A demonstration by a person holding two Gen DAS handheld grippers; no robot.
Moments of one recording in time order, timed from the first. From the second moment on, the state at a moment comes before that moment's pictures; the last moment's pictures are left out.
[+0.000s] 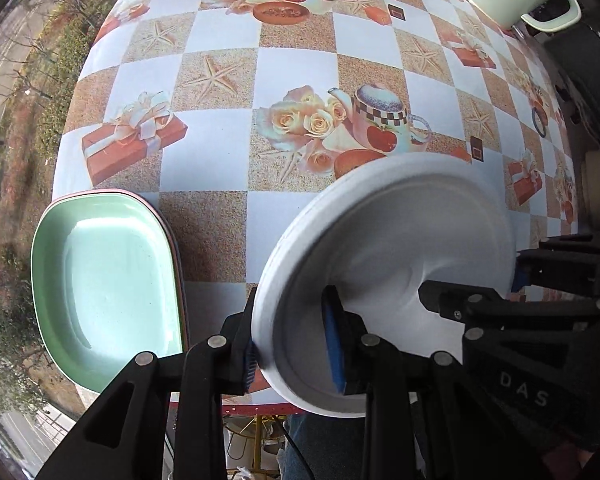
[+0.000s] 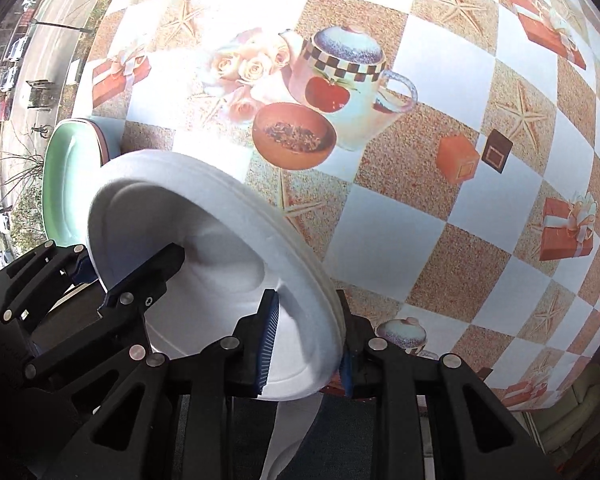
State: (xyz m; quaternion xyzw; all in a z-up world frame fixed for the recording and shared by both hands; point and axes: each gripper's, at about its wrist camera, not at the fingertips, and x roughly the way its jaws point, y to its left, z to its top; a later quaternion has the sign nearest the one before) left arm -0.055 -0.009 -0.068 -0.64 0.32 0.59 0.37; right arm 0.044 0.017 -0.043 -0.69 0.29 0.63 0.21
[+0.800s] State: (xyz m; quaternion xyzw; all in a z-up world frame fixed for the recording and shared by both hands) left arm -0.141 -0.124 -0.023 -0.66 0.19 0.69 0.22; right arm -0.119 -0.089 -0.045 -0.72 0.16 0.67 0.10
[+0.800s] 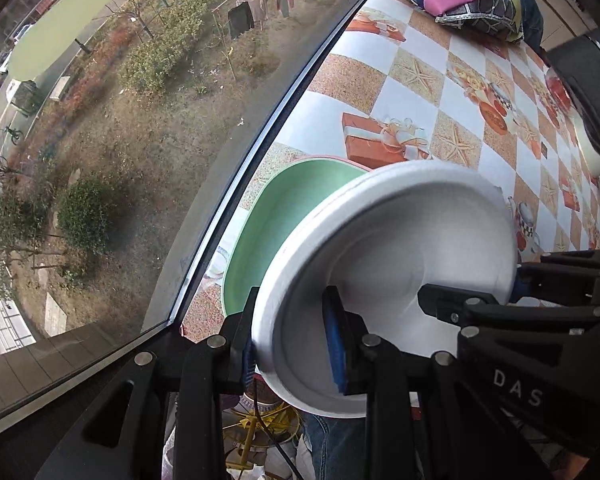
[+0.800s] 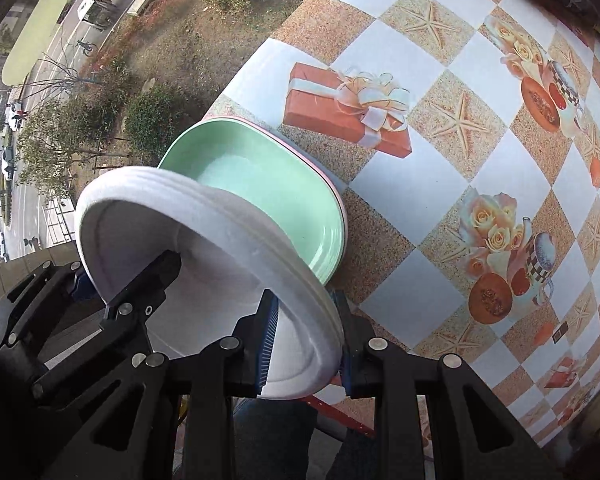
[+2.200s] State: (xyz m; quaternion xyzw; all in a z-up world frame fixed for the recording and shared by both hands) left arm -0.128 -0.104 0.002 -0.62 0.23 0.72 0.22; right arm -0.036 -0.091 0.046 -0.63 0.07 0.75 0.16
